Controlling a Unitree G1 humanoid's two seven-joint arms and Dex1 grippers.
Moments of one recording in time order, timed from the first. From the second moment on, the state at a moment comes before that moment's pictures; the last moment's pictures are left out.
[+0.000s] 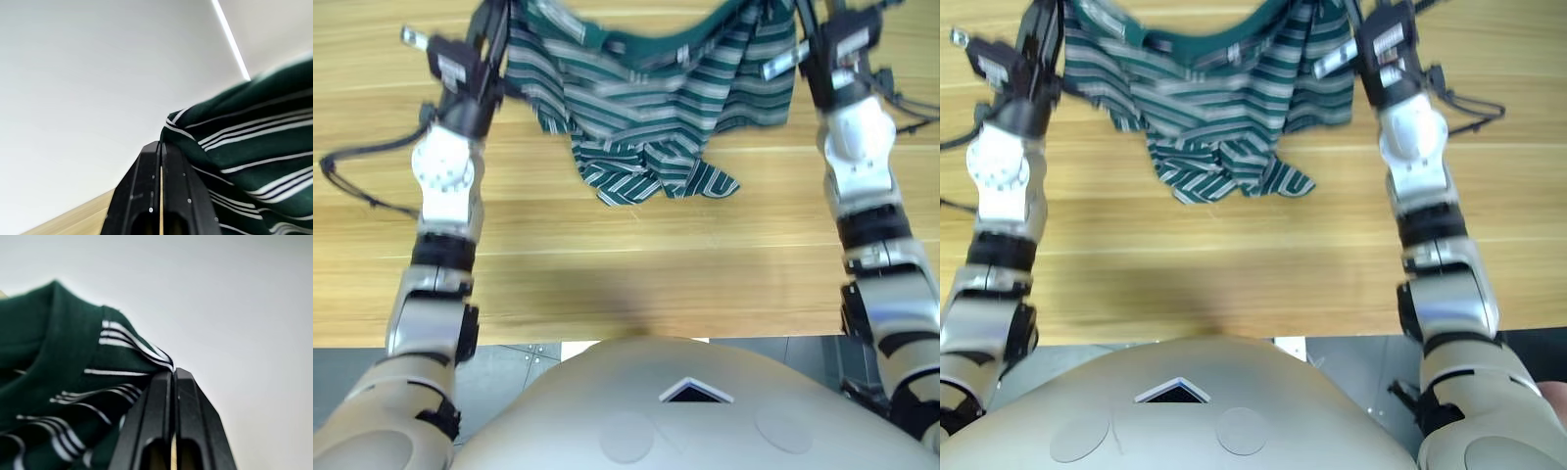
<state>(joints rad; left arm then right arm) -0.48 0.46 -0.14 0.58 -0.21 -0.66 -0.25 -0.63 -0.47 0.27 0.66 0.00 -0.72 -0.02</state>
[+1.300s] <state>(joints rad) 0.17 0.70 -0.18 0.55 0.02 -0.88 -0.36 0.04 -0.77 0.30 0.54 -0.15 -0.92 0.40</state>
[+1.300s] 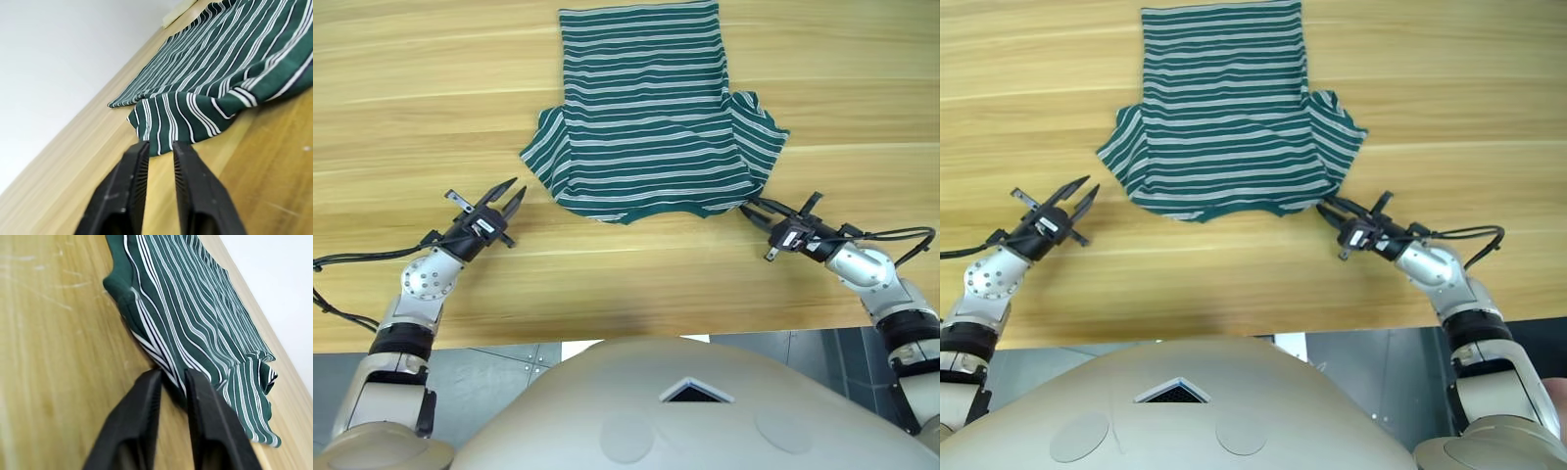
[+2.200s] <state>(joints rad) 0.18 0.45 0.00 0.27 -0.02 -0.66 -0.25 -0.22 -0.39 0.49 0.47 -0.69 -0.70 0.18</state>
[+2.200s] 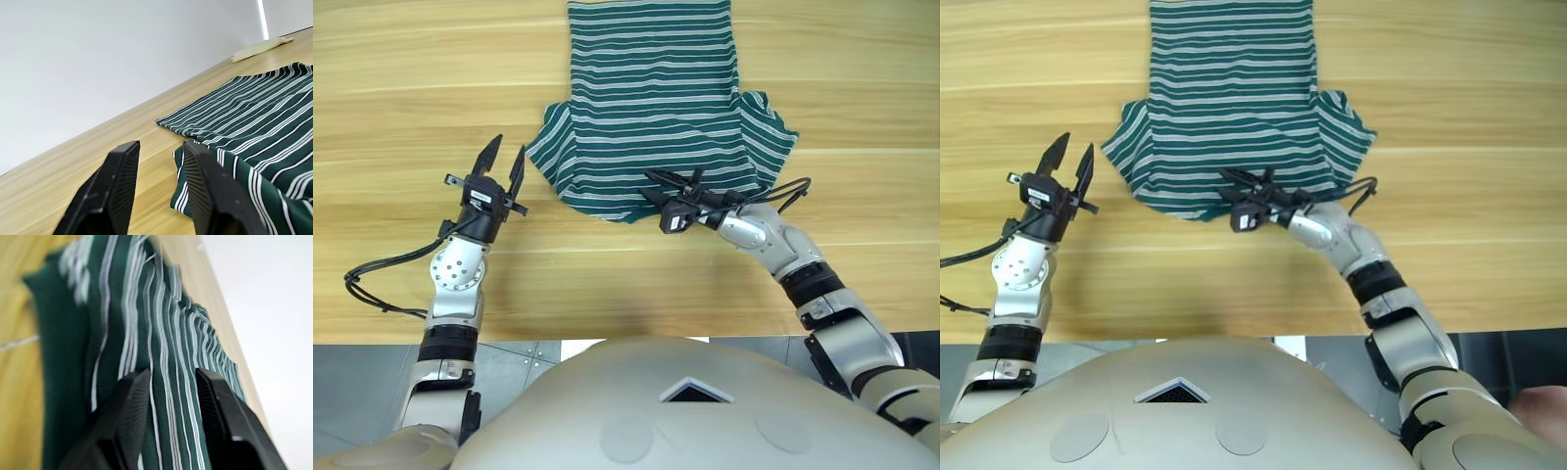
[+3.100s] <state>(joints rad) 0.46 0.72 0.12 0.04 0.53 -0.59 -0.16 0.03 -0.47 0.21 -0.03 0.04 -0.71 0.17</state>
